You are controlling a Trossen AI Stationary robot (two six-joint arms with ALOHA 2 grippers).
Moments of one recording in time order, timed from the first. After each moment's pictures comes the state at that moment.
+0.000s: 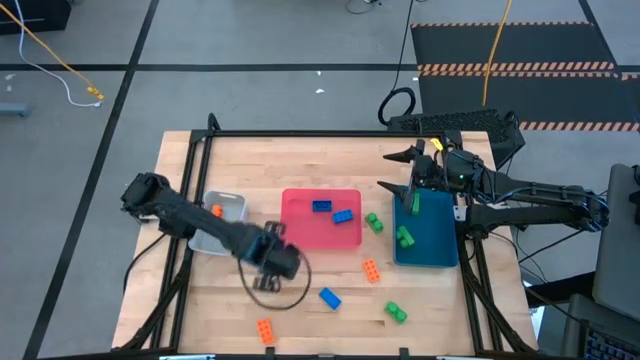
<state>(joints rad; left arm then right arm) -0.38 1.71 1.34 -1.03 -0.16 -0.20 -0.23 0.75 0.59 0.02 0.03 -0.10</state>
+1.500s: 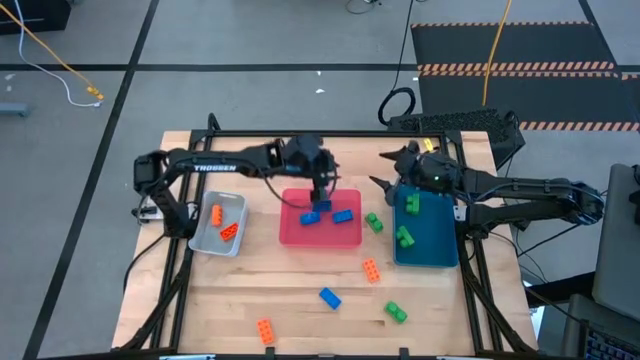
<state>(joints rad) 0.27 1.71 1.30 -0.17 0.05 0.31 -0.23 0.92 0.59 -0.03 0.24 -0.03</state>
